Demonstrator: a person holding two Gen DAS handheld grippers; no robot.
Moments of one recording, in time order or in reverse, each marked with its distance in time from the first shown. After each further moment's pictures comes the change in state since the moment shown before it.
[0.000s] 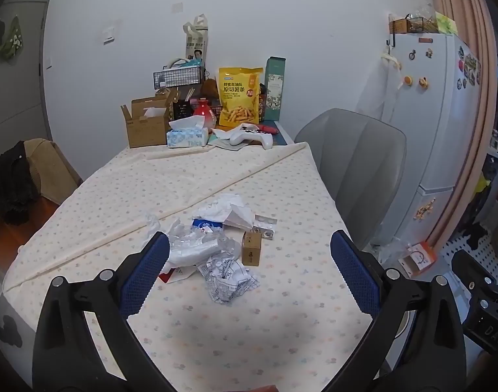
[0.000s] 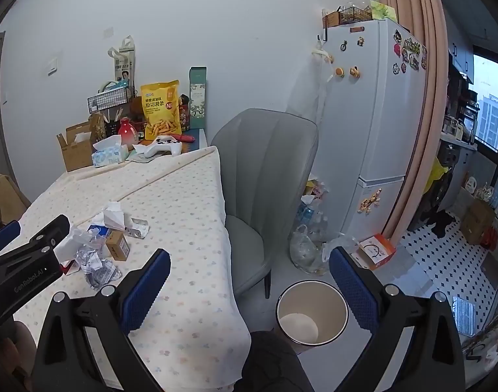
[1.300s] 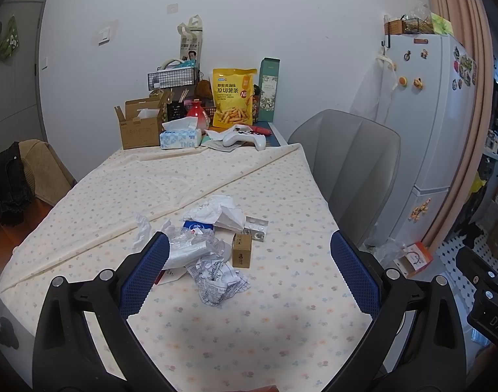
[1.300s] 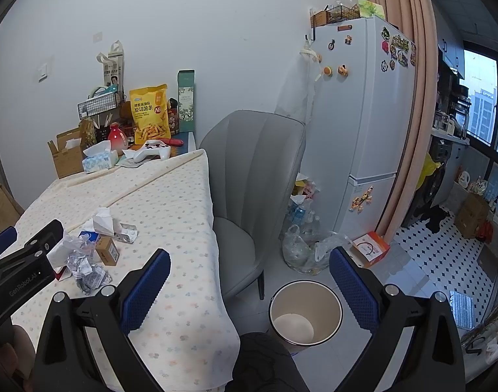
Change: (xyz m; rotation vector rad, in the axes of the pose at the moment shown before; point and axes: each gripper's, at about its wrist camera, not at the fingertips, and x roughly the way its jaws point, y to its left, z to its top) left arm 0.001 -0.011 0.000 0.011 -0.002 -0.016; right arm -0.002 -0.020 0.001 0.033 -0.008 -0.029
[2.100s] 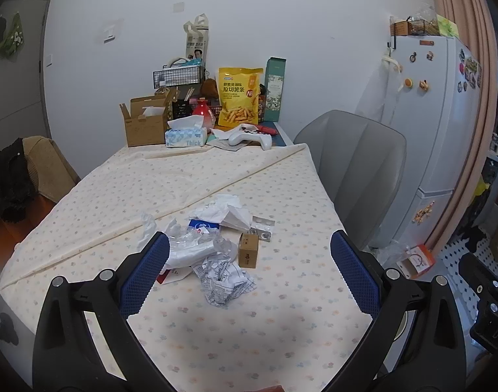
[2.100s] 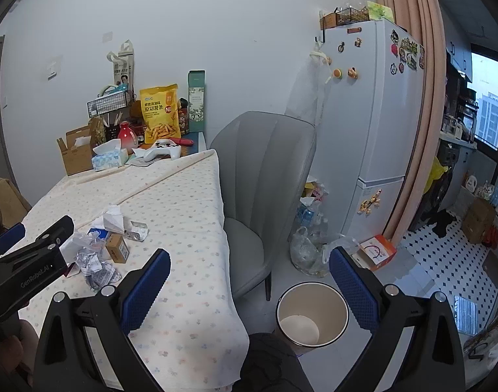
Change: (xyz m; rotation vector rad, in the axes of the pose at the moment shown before) left arm 0.004 0.009 -0.002 -0.021 -0.002 0.016; right arm -0.004 0.013 0.000 -0.022 -0.004 0.035
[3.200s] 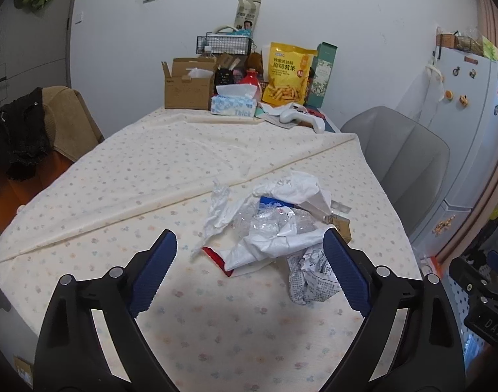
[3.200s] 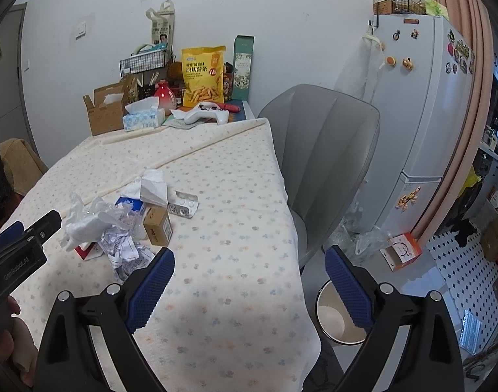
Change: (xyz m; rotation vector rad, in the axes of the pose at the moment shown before) left arm 0.054 0.105 -0.027 -0.135 0.091 0.049; right arm 0.069 0.099 -0.016 -0.113 0.132 0.107
